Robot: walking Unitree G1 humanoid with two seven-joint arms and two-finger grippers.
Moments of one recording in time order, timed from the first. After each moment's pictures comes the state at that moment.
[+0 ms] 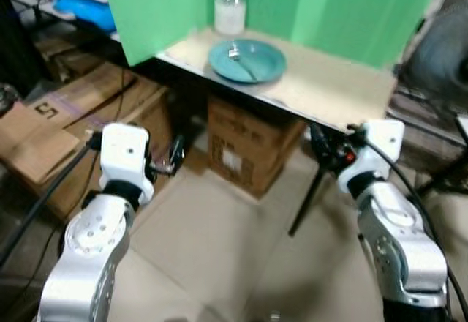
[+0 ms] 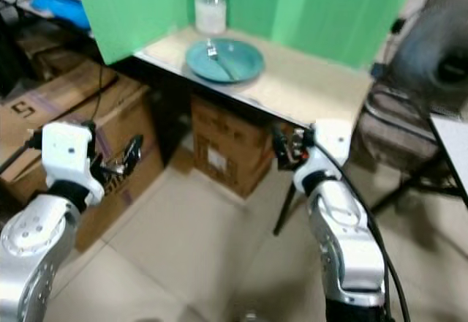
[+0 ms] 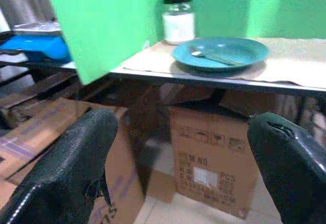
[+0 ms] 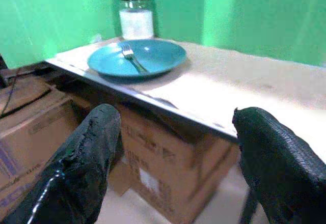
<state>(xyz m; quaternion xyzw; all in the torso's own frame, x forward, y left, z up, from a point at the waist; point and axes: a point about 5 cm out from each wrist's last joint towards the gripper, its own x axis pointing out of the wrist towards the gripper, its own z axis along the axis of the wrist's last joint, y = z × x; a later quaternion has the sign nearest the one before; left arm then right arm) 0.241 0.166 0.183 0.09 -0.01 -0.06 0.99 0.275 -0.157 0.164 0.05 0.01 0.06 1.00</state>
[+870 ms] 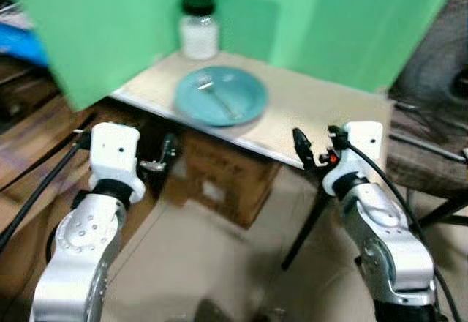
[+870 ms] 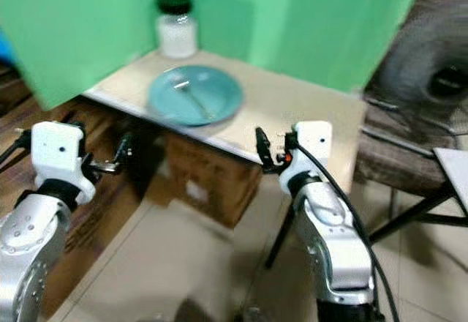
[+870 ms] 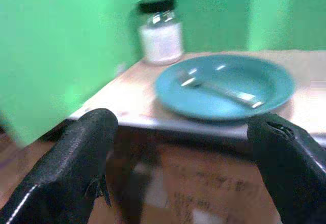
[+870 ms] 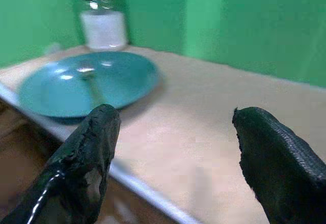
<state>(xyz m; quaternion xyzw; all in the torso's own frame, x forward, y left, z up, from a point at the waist) 0.243 0.170 0.183 0.09 -0.01 -0.06 0.99 0.275 -0.146 0.159 0.02 0.02 0.09 1.00</state>
